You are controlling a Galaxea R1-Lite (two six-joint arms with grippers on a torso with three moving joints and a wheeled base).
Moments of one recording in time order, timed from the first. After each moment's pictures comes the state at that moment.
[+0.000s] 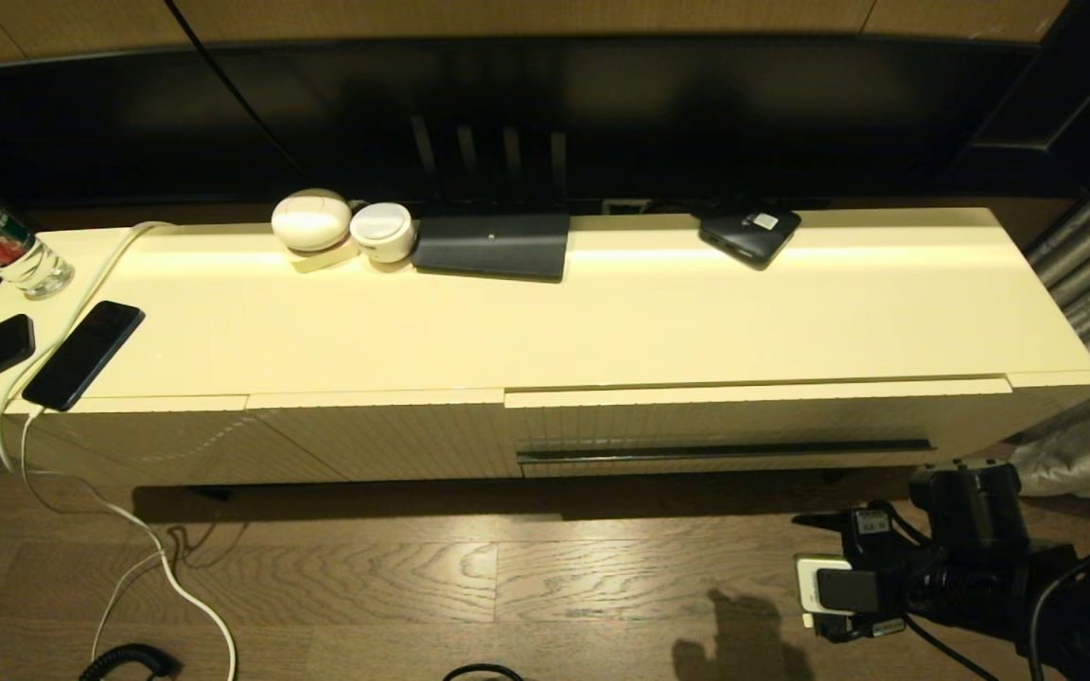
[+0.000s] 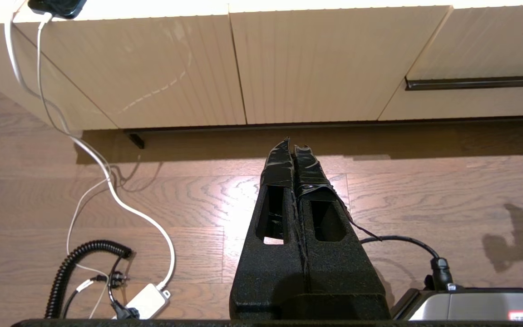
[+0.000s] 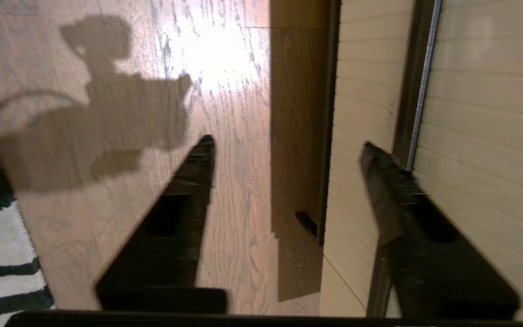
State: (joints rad) left arm 0.00 0.00 0.00 0.00 0.00 0.01; right arm 0.18 1.96 -0.41 -0.86 0.20 -1.41
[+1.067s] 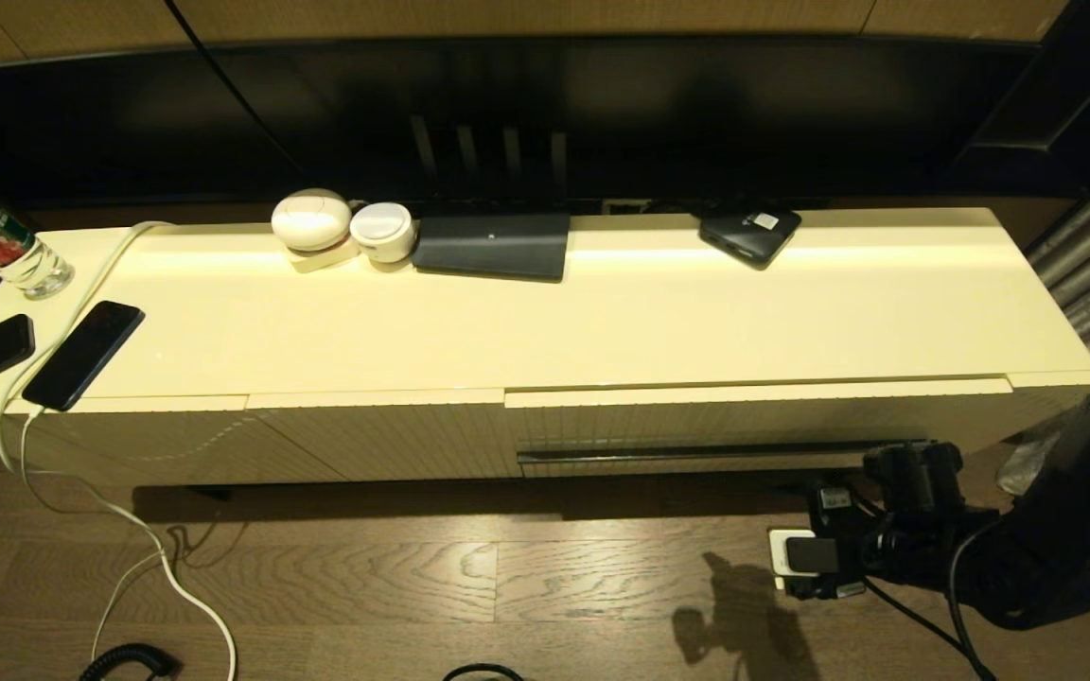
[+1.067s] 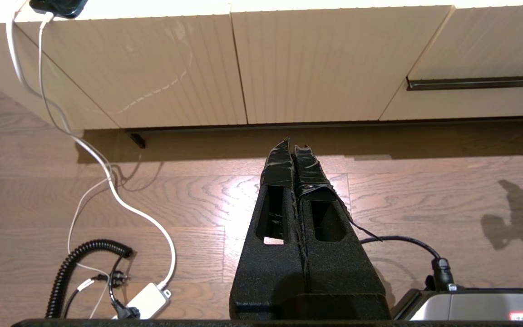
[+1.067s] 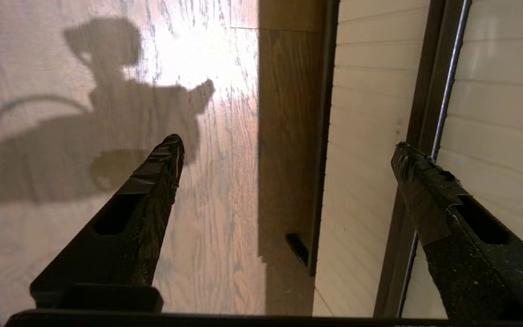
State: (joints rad) left arm 0.00 0.00 0.00 0.00 0.00 0.01; right arm 0.13 2.16 -0.63 -0.84 0.26 -1.47
